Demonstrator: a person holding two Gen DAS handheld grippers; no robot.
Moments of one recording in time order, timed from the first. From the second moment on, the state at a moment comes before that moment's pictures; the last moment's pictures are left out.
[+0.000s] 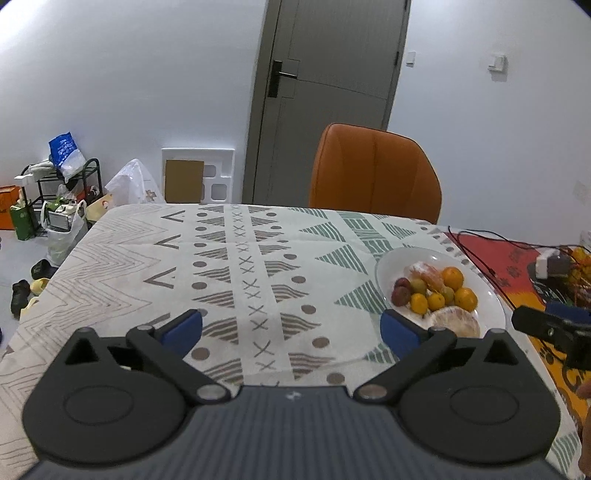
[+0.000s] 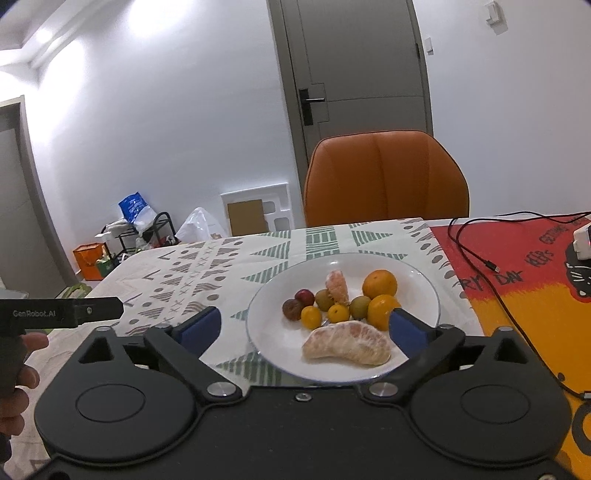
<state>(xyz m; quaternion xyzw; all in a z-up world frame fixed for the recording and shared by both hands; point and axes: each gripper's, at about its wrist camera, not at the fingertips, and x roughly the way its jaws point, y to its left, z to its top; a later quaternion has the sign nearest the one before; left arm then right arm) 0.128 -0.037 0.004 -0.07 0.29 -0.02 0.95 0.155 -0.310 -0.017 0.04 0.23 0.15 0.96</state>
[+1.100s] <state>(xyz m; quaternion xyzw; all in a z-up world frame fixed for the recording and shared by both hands) 0.030 -0.010 0.020 -0.04 0.28 0.00 0.96 0.075 -0.281 -0.004 0.03 0.25 0.16 0.95</state>
